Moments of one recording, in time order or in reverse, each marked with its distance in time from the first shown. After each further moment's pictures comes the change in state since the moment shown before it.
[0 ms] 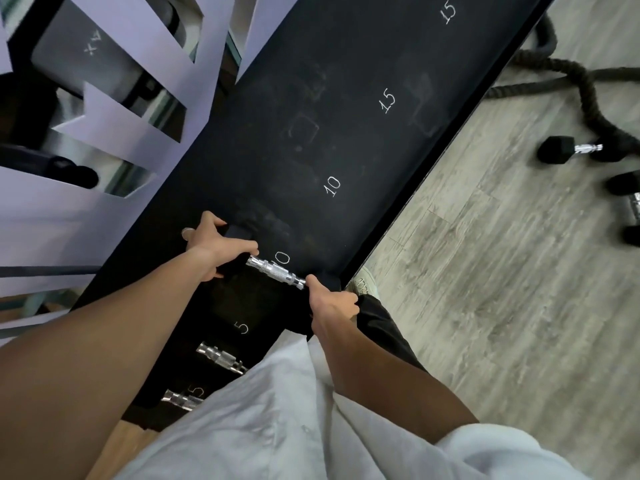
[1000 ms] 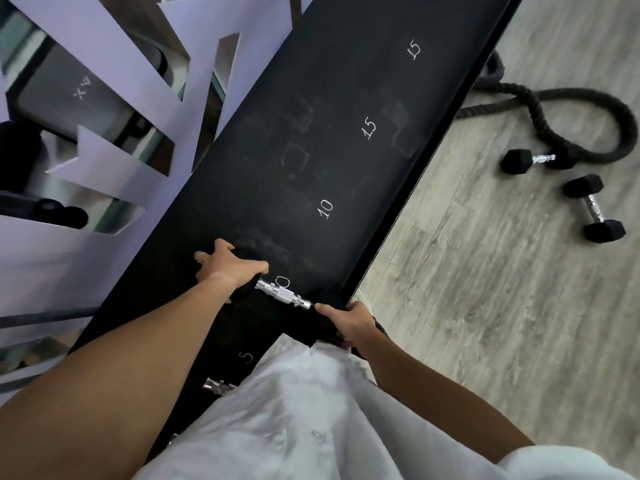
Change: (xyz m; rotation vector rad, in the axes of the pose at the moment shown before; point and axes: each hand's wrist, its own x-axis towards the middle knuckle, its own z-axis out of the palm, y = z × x) left_hand 0.016 0.007 0.008 0.213 -0.056 0.058; right_hand 0.025 0.004 -0.032 -0.302 -0.163 -0.273
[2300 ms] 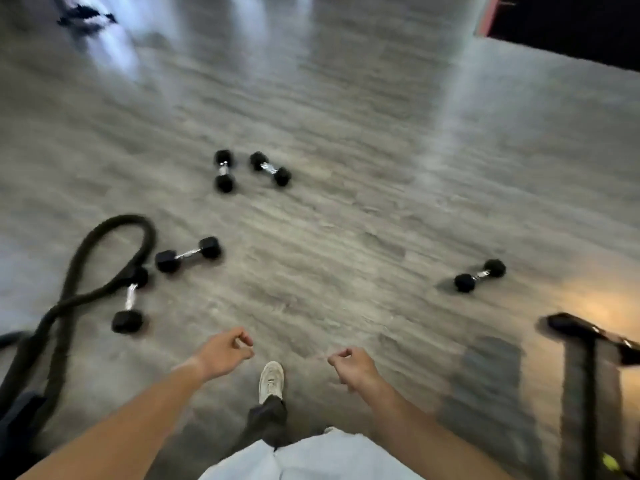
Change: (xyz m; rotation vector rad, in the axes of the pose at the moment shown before) left_hand -0.478 0.363 0.572 1.412 -0.542 1.422; right_hand -0.034 0.454 -0.451 1.328 0.577 0.291
